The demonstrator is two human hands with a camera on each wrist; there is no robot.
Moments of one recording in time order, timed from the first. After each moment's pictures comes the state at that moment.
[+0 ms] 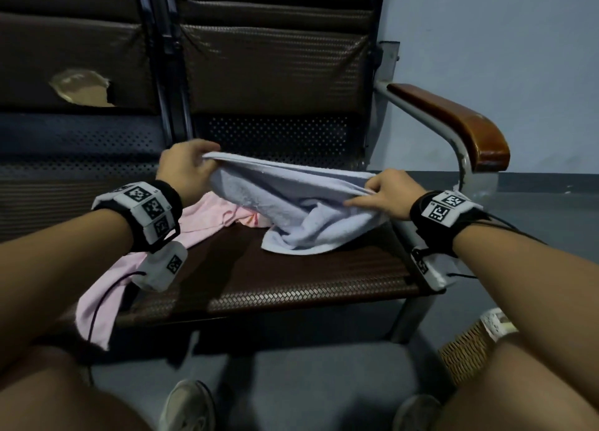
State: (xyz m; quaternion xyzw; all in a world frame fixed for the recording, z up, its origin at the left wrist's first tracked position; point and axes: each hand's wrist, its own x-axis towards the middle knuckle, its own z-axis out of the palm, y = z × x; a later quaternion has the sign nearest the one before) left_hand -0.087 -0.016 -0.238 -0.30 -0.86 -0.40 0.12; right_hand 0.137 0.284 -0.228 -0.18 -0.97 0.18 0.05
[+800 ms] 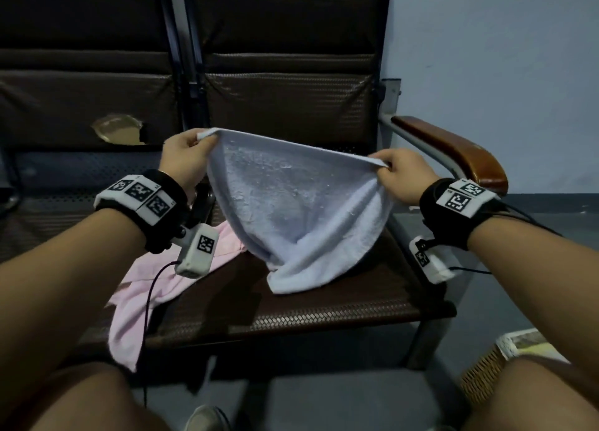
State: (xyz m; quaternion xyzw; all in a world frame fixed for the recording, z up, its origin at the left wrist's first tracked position) left_hand -0.089 -0.017 -0.162 -0.22 -0.69 -0.69 0.02; right_hand 0.129 0.259 -0.150 -0.20 -0.93 0.21 0.21
